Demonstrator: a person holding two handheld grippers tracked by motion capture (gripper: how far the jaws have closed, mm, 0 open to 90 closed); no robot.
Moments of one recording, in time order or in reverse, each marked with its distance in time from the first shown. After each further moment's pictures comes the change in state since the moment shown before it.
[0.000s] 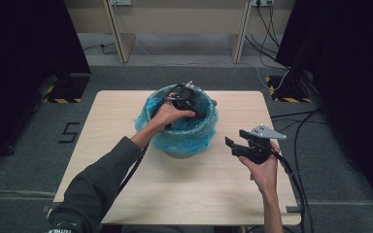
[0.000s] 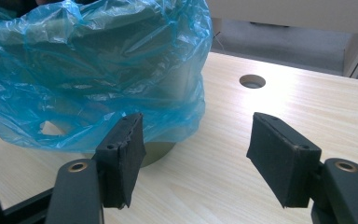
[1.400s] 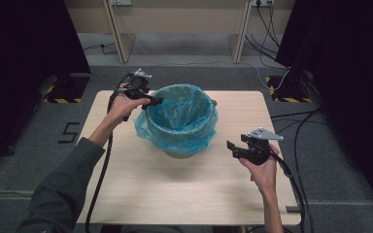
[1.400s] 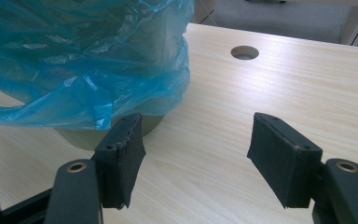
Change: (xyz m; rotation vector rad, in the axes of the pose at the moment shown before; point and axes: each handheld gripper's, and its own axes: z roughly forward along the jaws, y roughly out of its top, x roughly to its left) left arm 0.092 -0.053 -0.096 -0.041 0.237 -0.145; right arm -0.013 -0.019 0.014 0.072 -0.027 0.024
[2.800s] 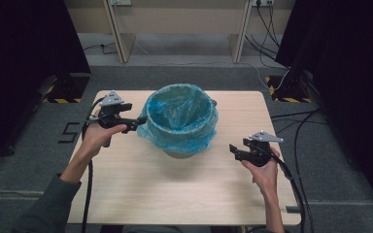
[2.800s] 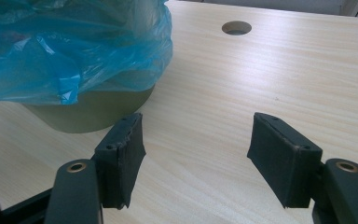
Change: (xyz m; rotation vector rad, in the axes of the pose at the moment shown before) left arm -0.022 -0.090 -0.080 -0.236 -0.070 -0.002; right arm -0.014 -0.018 0.010 0.048 -0.015 0.029
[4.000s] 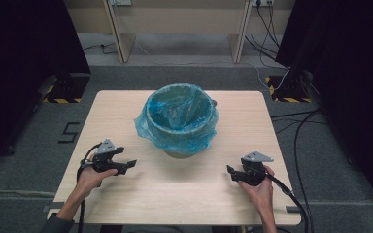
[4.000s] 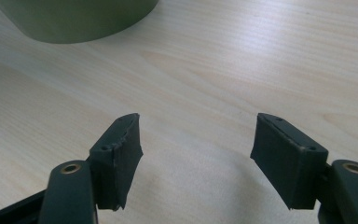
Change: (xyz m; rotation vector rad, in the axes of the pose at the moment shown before) left arm 0.002 -0.161 0.005 0.144 -0.030 -0.029; right arm 0.015 -0.063 0.009 0.119 -0.030 -0.046
